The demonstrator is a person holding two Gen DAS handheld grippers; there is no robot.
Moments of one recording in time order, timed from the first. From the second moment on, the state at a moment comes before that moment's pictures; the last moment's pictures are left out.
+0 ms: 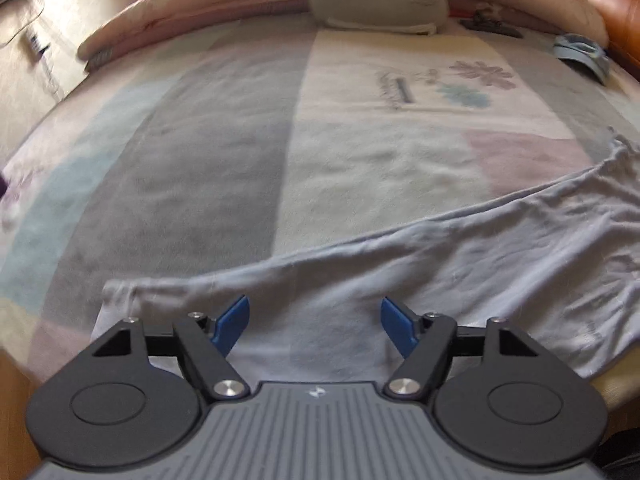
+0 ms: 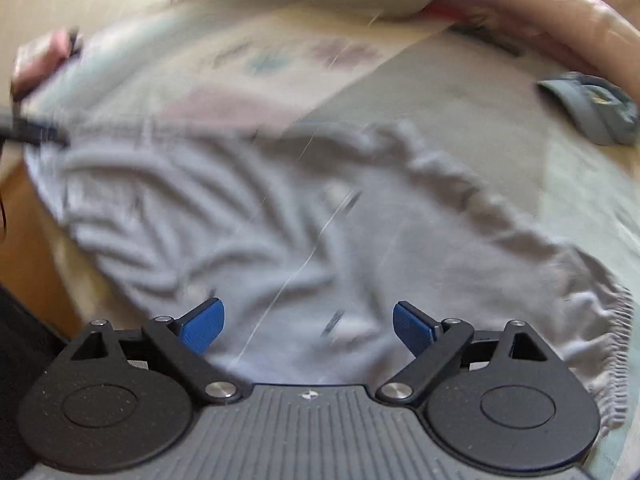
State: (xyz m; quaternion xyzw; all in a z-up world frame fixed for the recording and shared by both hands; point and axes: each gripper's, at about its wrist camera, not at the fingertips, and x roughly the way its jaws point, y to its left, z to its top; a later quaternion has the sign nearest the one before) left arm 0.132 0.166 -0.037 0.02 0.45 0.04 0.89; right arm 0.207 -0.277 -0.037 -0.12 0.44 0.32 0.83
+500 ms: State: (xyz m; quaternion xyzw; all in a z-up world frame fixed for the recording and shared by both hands) left arm 0.213 0.003 -0.030 0.00 0.43 -0.22 0.88; right arm 0.195 -0.368 -0.070 -0.12 0.43 0.25 0.86
